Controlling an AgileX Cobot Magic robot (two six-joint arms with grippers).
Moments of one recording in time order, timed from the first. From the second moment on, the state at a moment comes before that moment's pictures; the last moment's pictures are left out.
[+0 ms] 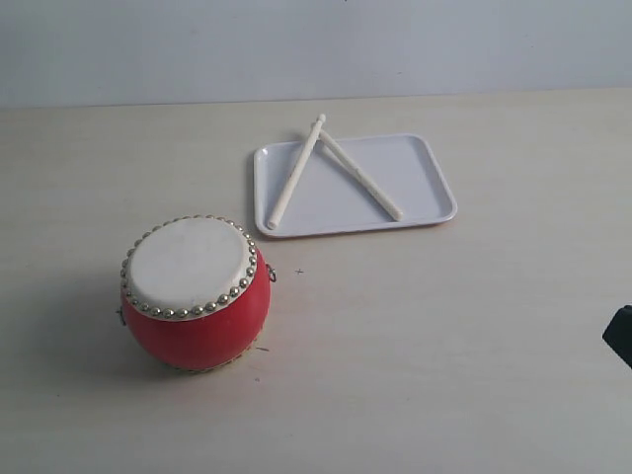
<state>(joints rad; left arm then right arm) -0.70 0.01 -0.01 -0.42 0.12 0.41 0.31 0.01 0.00 0.69 0.30 -0.30</state>
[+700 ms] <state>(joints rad) -0.70 0.01 0.00 -0.17 0.33 0.05 0.31 0.01 0.00 0.70 0.31 -0.30</state>
